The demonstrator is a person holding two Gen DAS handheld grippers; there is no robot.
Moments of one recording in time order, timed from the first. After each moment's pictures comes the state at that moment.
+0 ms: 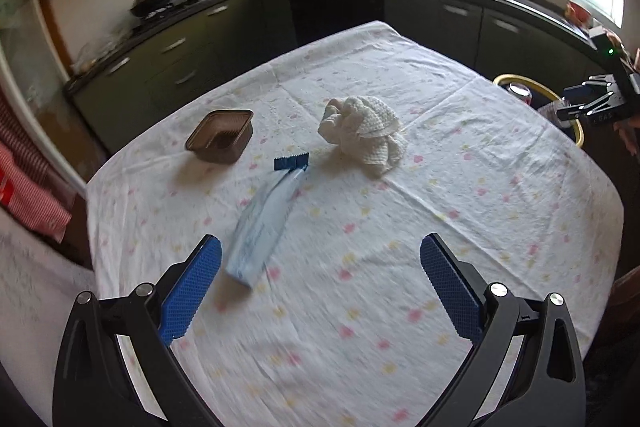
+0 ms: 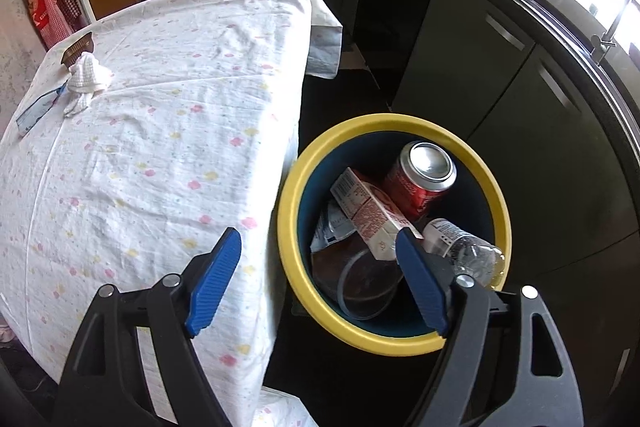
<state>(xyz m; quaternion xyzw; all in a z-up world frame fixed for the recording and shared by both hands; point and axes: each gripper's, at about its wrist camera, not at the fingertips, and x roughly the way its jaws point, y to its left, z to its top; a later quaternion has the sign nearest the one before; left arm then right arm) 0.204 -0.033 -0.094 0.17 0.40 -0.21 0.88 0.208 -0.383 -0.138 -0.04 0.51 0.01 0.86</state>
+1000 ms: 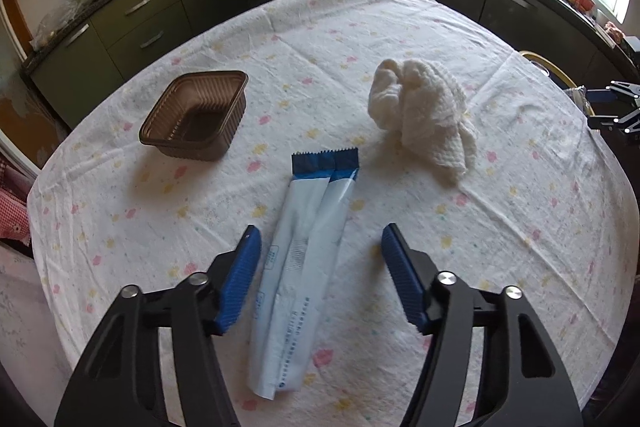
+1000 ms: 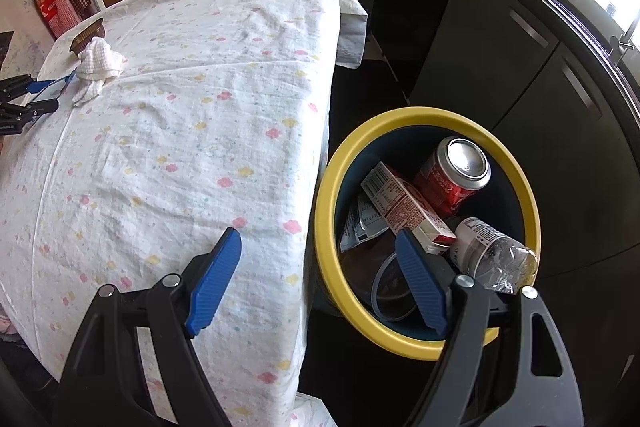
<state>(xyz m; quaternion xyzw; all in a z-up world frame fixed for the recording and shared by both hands) 0.298 -0.030 -0.147 0.16 0.47 -0.25 0.83 0.215 -0.361 -0.154 -0.03 0.52 0.03 0.85</state>
